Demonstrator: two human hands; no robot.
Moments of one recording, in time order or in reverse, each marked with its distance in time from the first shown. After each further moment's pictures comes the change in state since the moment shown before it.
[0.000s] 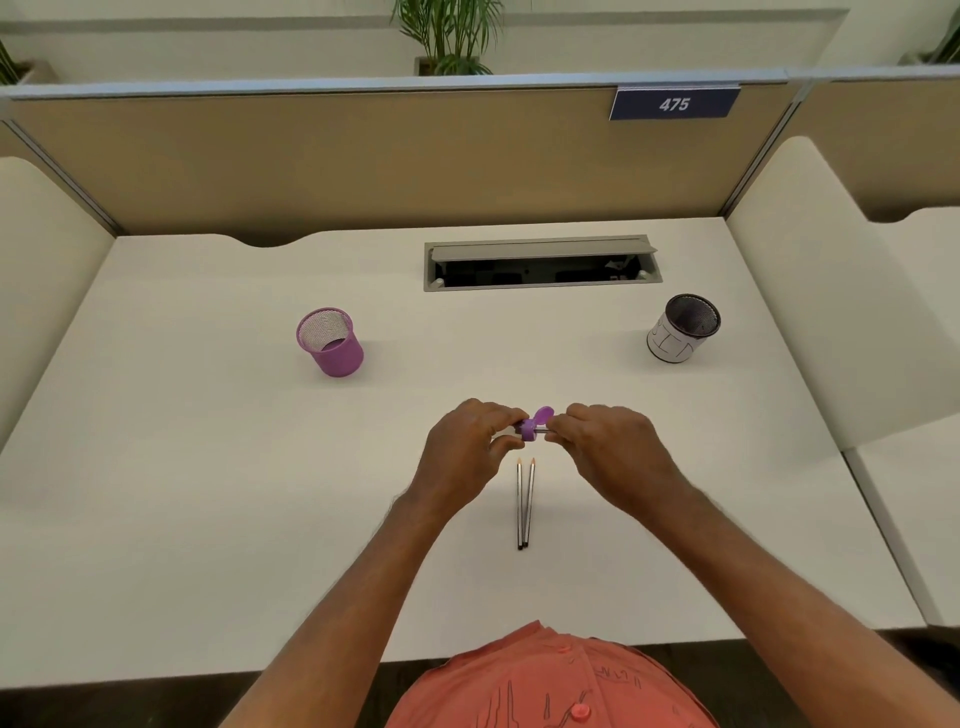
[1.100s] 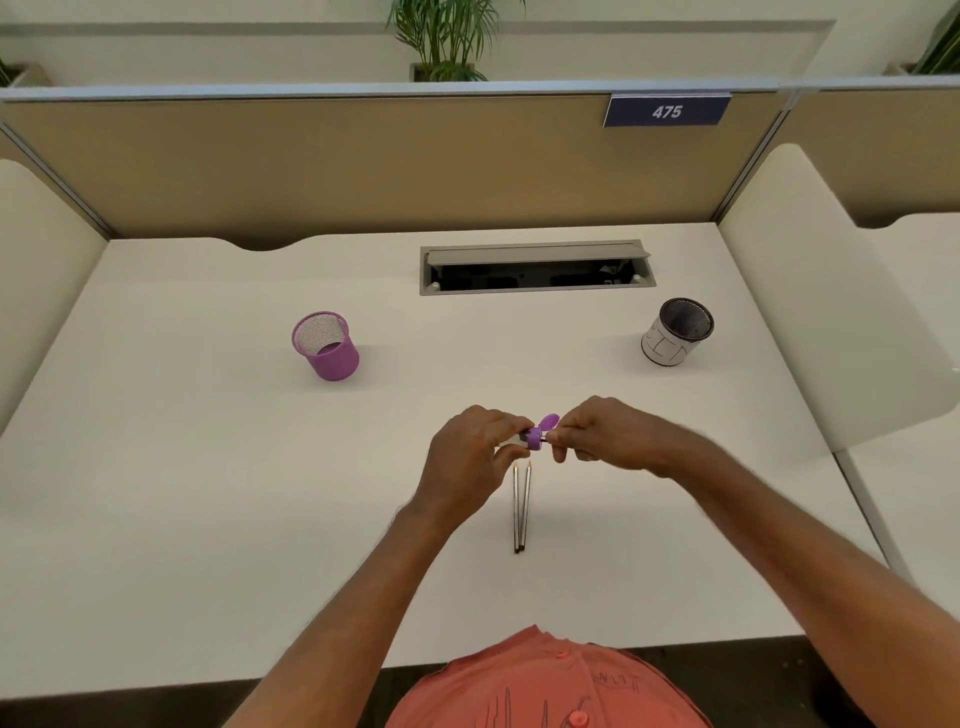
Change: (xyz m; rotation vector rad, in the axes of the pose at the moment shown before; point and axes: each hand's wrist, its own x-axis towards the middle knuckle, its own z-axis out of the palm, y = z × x) left_hand -0.006 0.007 0.001 0.006 0.065 0.057; right_hand 0.031 0.022 -0.023 0.838 -0.667 0.449
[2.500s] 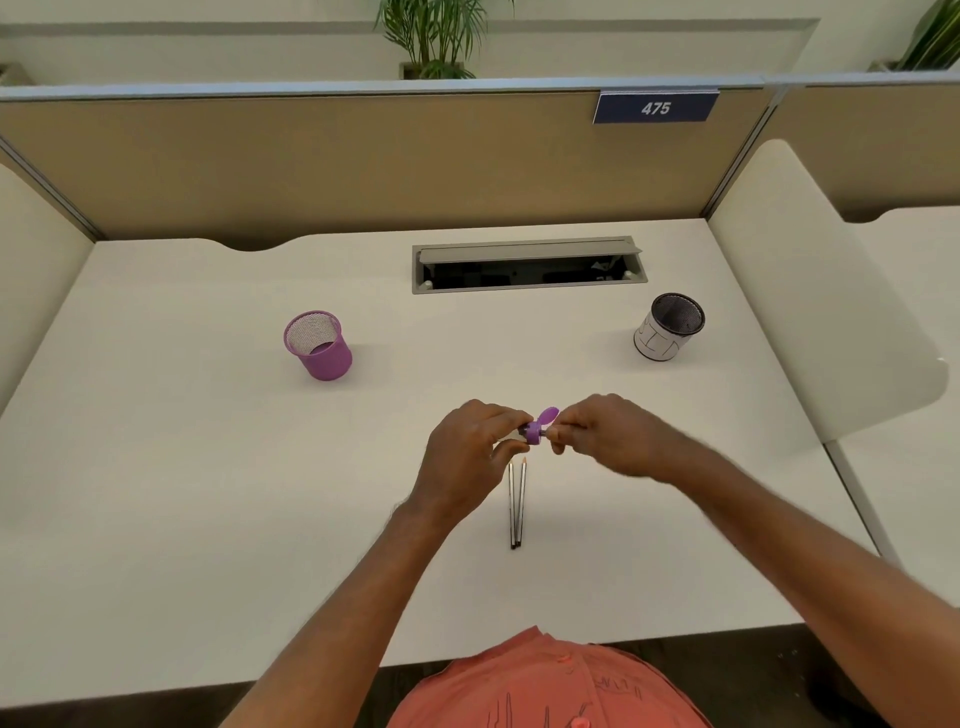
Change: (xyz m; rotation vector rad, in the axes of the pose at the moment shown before) left_hand -0.001 0.010 -0.004 -0.025 0.028 0.050; right_hand -0.016 0.003 0.003 -0.173 0.126 -0.062
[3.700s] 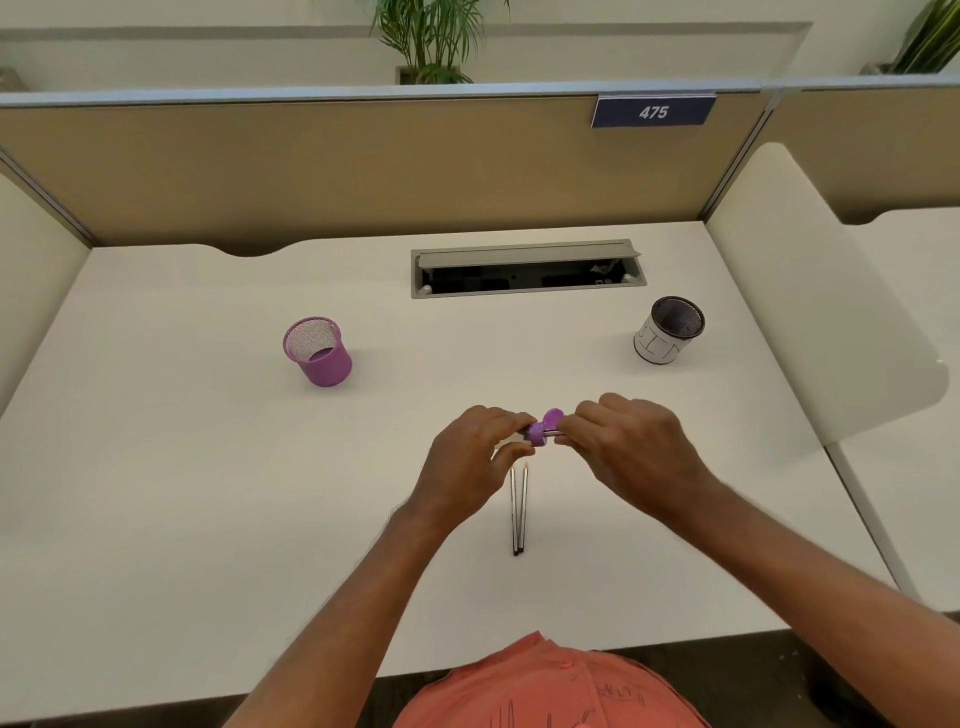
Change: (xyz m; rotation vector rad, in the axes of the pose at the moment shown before) left_hand 0.004 -0.004 -0.004 -0.087 -0.095 -0.030; right_hand -0.022 0.007 0.013 -0.792 0.603 -0.498
